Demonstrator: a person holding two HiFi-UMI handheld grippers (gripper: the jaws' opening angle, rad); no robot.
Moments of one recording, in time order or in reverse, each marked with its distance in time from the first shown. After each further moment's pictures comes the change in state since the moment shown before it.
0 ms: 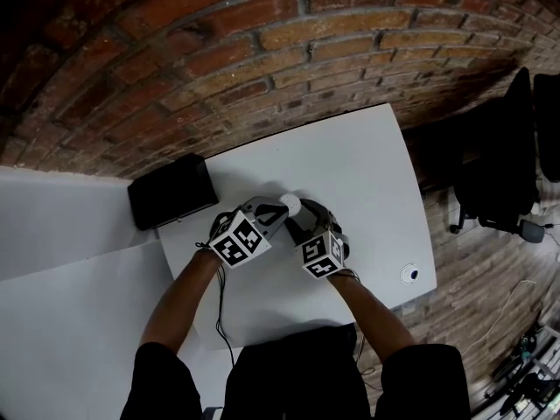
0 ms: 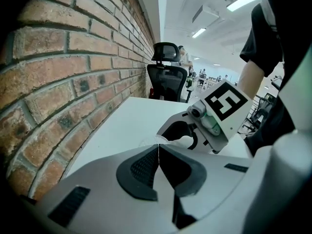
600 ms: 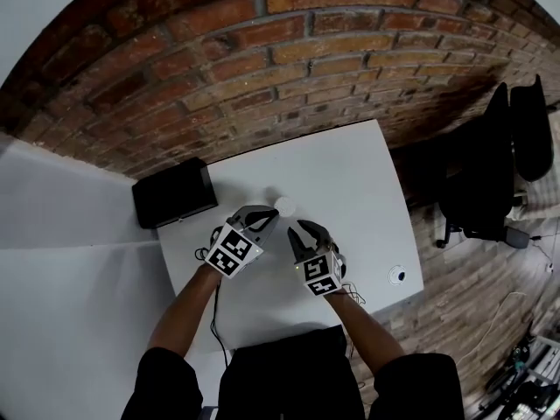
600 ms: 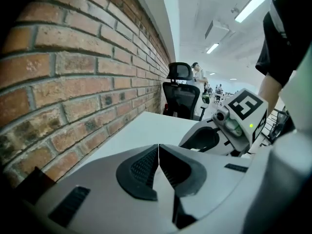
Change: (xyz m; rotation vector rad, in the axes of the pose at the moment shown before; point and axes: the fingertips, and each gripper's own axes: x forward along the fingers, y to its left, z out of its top) left arm -0.043 -0.006 0.018 -0.139 -0.196 0.176; right arm -0.062 0.017 0.012 0.043 -0.045 -0.075
